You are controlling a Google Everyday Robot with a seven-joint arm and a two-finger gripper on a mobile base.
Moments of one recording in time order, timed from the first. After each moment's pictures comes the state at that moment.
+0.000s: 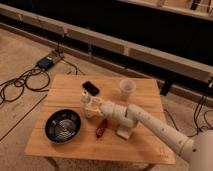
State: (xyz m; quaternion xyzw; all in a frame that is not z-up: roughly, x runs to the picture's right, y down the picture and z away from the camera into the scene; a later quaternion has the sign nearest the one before) arm -0.092 0.091 0.810 0.66 -0.13 -0.65 0.34
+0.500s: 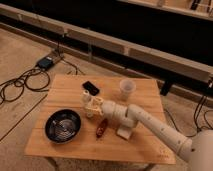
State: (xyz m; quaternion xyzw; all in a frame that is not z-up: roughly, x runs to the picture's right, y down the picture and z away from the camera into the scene) arm -0.088 0.089 0.815 0.66 -0.13 -0.65 0.35
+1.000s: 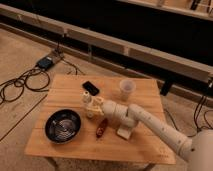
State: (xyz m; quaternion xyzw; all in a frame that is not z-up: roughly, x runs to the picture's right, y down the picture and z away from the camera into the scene) arm -0.085 0.088 0.816 0.66 -0.13 -0.65 0.34
